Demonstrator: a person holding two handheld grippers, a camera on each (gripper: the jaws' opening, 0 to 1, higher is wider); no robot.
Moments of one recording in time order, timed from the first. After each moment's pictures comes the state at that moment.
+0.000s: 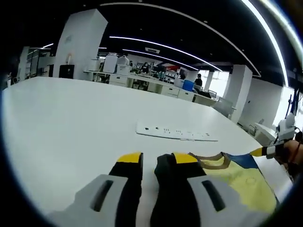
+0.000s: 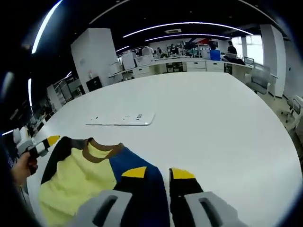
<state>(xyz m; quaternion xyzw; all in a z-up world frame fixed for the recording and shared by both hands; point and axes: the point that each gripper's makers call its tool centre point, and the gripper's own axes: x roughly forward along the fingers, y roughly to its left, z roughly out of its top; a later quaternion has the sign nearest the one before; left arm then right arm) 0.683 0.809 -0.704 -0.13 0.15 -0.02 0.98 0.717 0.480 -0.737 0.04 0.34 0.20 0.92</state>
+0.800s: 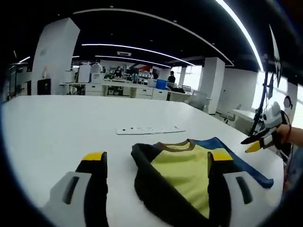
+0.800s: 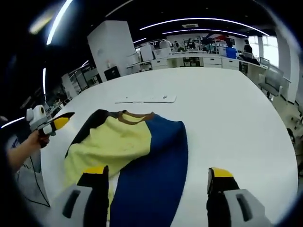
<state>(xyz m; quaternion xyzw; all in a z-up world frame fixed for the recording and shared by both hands) 0.596 0.776 -0.662 -0.06 0.13 -0.15 0.98 0.586 0.467 -0.717 0.01 0.36 0.28 0.89</state>
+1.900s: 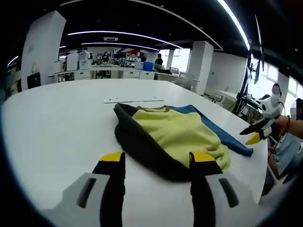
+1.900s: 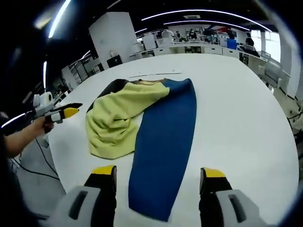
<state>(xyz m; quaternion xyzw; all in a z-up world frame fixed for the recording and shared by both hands) 0.495 0.754 -0.714 -0.04 0.22 -0.20 0.96 0.452 0.447 -0.750 -0.01 0.41 0.27 0.87</state>
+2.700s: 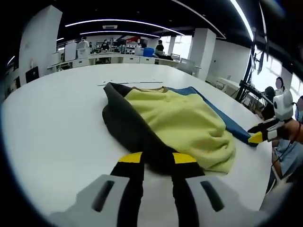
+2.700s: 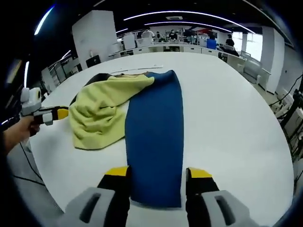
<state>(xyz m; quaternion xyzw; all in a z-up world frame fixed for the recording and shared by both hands) 0.496 0.732 -0.750 -0.03 0.27 -0.19 0.94 0.437 0.436 -0.772 -0.02 0.40 0.16 0.90</state>
